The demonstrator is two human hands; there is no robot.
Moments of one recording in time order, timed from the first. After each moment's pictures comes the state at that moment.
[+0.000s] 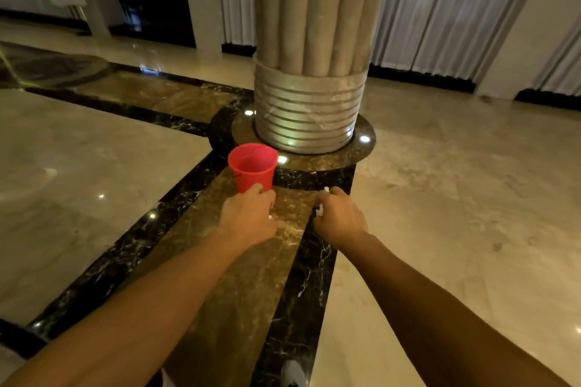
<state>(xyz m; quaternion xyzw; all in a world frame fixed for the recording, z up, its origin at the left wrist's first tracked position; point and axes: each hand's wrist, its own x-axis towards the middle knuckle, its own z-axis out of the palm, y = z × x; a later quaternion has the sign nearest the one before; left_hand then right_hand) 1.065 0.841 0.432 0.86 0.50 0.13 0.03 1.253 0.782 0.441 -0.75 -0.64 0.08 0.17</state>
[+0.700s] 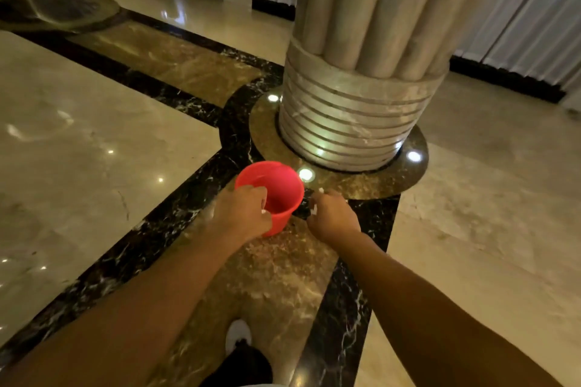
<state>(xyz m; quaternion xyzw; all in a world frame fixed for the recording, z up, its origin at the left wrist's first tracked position) 1.101 1.426 0.336 0.78 0.60 0.13 0.11 1.298 1.390 0.360 -0.72 -0.66 0.17 0.10</state>
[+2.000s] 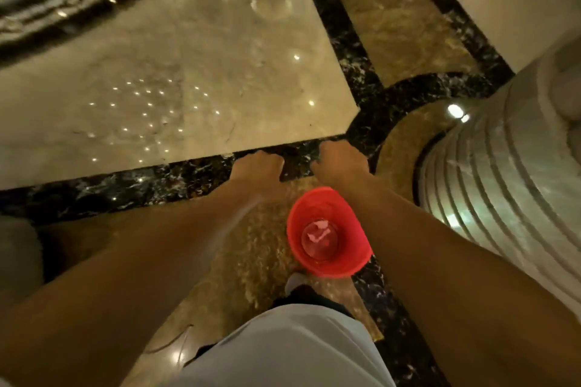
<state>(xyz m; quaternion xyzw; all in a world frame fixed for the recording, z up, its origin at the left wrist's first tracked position) 1.094 1.763 0.336 0.48 0.86 0.00 0.18 1.205 1.890 0.345 -0.38 -0.91 0.16 -0.08</state>
